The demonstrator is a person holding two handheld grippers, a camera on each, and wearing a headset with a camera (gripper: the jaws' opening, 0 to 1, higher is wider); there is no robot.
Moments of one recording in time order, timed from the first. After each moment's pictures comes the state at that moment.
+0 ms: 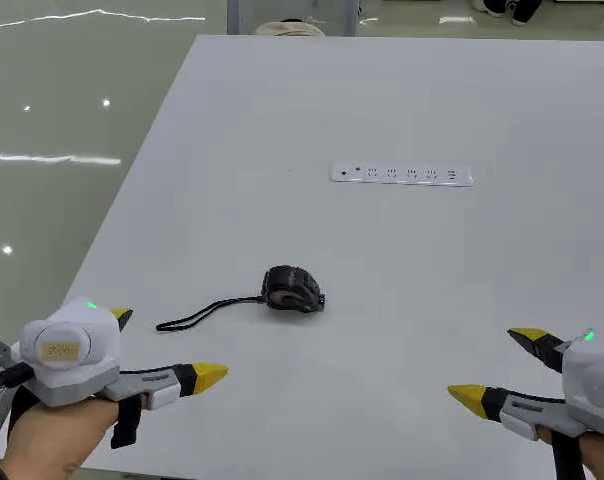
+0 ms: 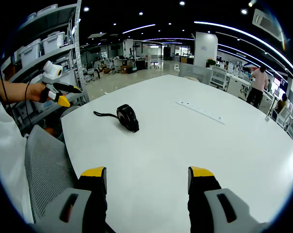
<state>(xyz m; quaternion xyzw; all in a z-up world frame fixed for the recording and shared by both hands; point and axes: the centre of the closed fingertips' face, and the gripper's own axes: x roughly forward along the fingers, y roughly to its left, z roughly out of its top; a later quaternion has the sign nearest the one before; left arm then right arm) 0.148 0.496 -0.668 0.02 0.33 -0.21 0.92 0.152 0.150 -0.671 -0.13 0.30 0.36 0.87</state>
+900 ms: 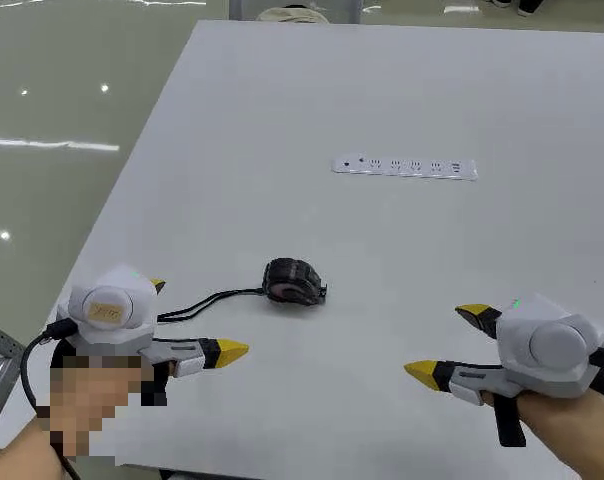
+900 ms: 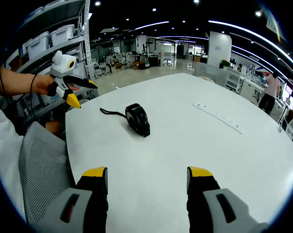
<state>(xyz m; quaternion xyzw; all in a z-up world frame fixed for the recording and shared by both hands) 0.180 0.473 -0.683 0.06 0.33 -0.26 0.91 0.176 0.201 -0.692 -0.15 0.31 0.41 0.84</state>
